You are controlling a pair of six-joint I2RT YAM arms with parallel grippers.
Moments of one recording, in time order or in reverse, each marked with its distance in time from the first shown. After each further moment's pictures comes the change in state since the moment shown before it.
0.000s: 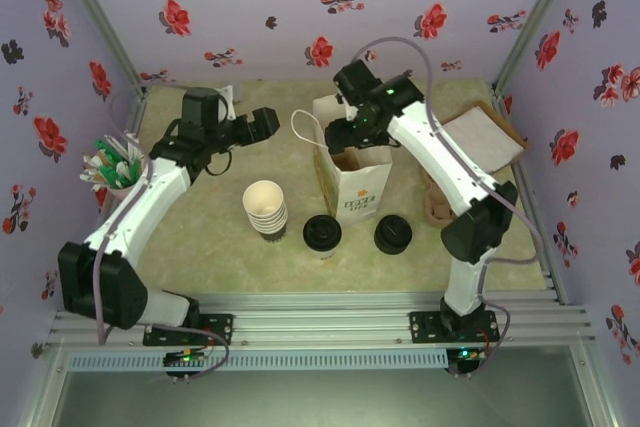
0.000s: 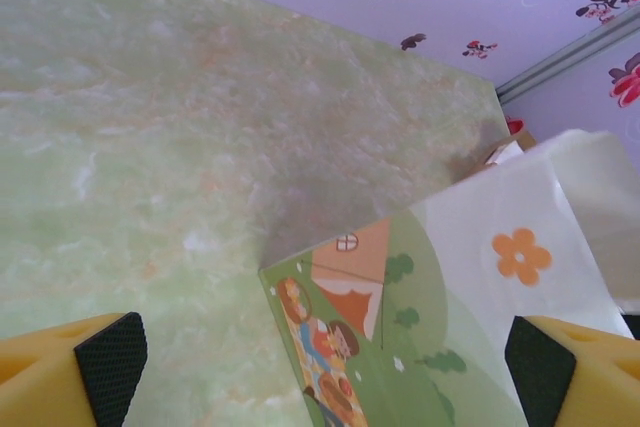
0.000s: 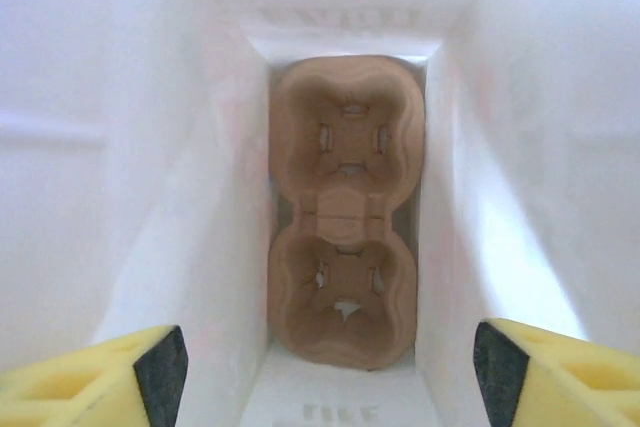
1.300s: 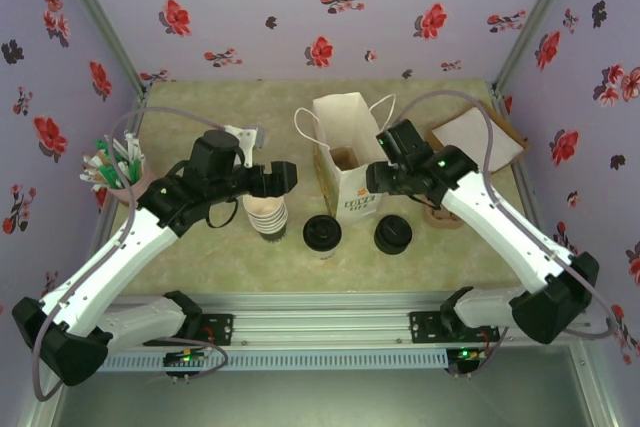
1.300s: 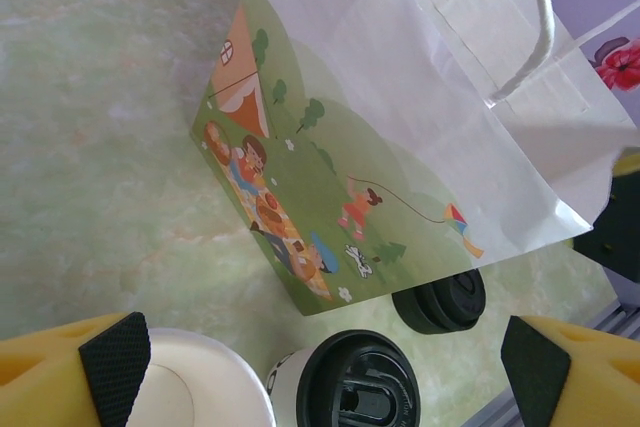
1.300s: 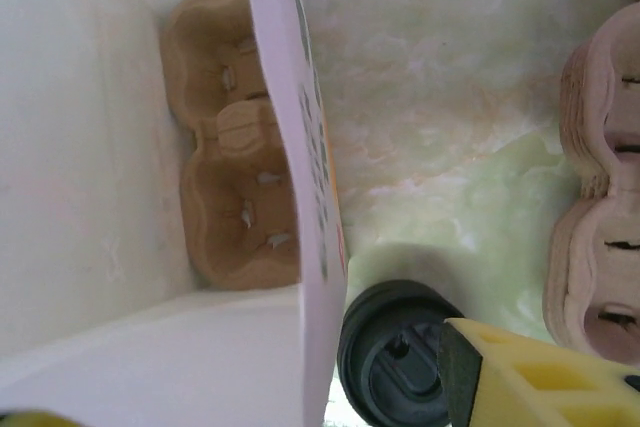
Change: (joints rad) left arm -0.346 -0.285 -0.091 -0.233 -0.190 0.027; right arm 0.000 -0.527 -0.742 0.304 0.136 0.171
